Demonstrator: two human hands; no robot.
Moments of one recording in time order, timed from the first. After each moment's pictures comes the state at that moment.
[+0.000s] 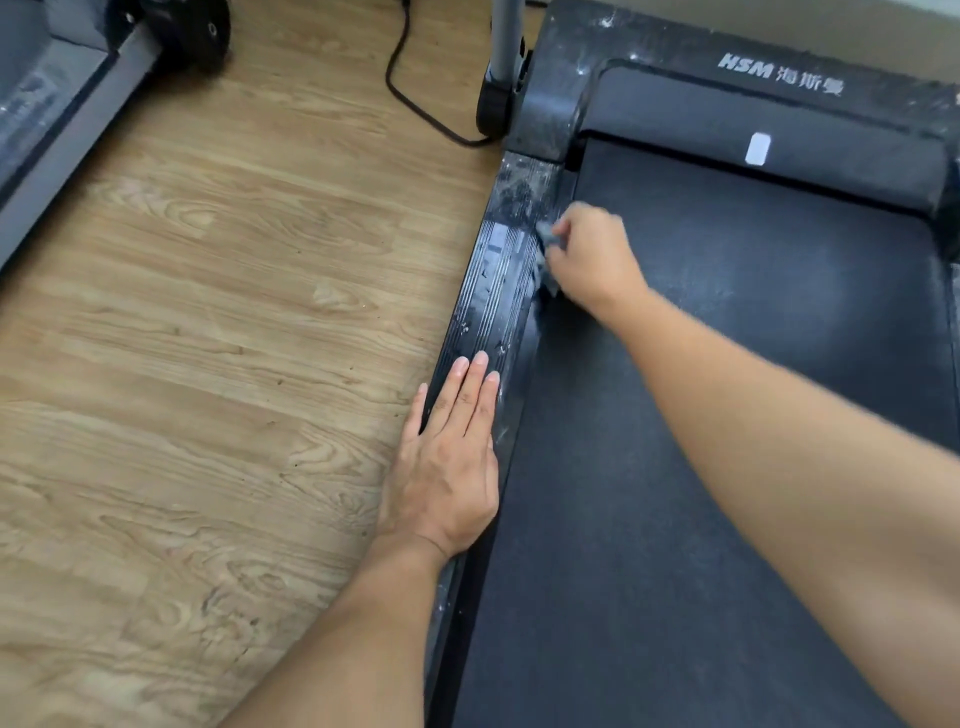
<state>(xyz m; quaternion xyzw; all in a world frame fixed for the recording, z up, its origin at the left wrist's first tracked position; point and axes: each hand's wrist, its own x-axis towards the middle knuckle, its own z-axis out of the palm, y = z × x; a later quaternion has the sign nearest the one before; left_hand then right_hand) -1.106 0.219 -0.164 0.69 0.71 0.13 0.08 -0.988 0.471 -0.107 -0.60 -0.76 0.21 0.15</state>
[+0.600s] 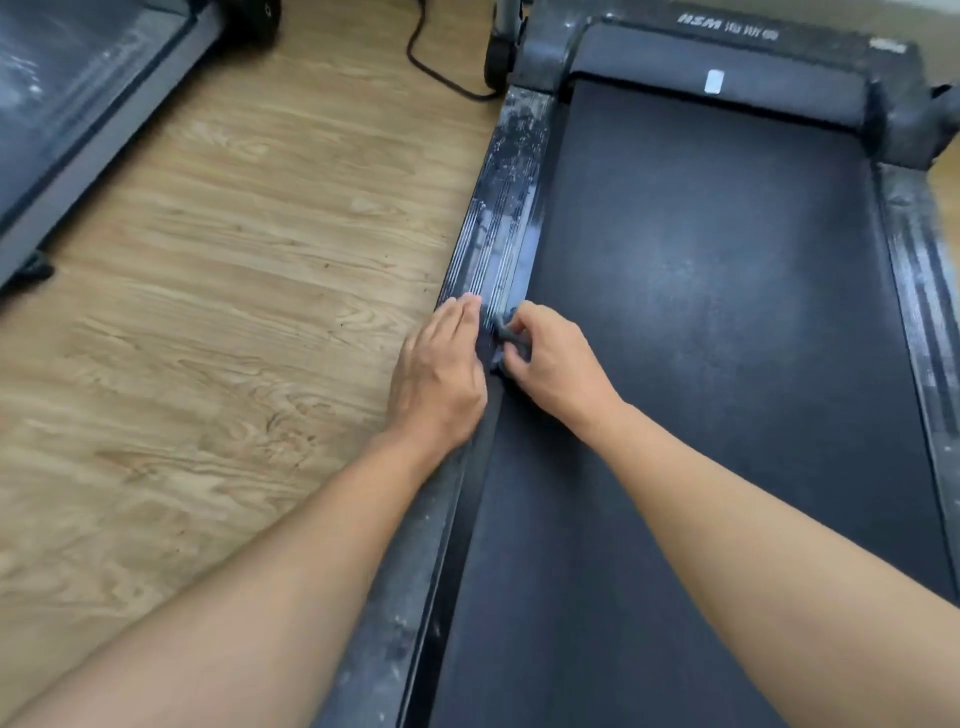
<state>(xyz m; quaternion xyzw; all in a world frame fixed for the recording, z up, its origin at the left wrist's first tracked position) -1.106 0.113 -0.155 0.65 0.72 0.22 0.15 -0.952 0.182 -0.144 -0.50 -0.81 0.26 0.19</state>
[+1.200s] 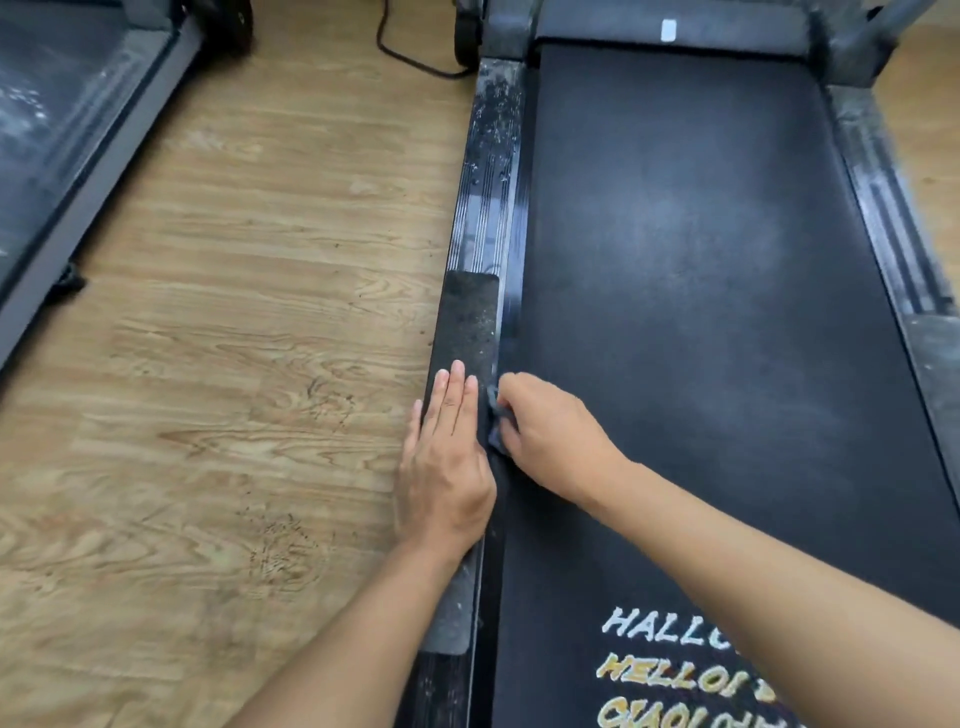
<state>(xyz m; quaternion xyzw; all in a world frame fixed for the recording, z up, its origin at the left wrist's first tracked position) -1.101 -0.062 -0.187 0.65 0.71 0.25 0.08 -0.961 0.003 -0.121 -0.50 -0.81 0.29 0.09</state>
